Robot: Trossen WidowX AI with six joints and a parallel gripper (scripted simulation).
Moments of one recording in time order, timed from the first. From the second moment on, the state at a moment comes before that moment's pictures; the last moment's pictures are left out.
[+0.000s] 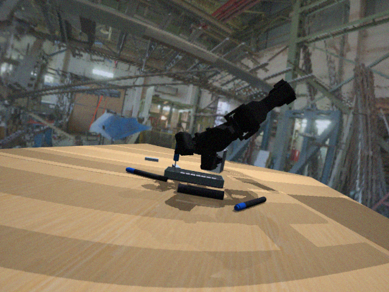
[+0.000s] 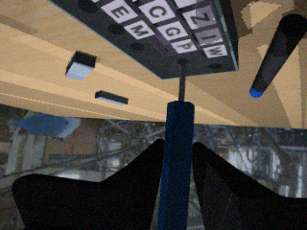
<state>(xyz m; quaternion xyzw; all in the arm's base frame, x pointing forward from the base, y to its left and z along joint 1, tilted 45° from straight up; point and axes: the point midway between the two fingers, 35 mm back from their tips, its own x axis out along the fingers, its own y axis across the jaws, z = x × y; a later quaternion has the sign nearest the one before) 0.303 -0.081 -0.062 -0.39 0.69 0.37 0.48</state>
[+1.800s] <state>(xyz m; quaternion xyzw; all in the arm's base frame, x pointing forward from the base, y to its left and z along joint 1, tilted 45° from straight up) 0.305 -0.070 -0.073 -0.39 0.69 0.37 0.48</state>
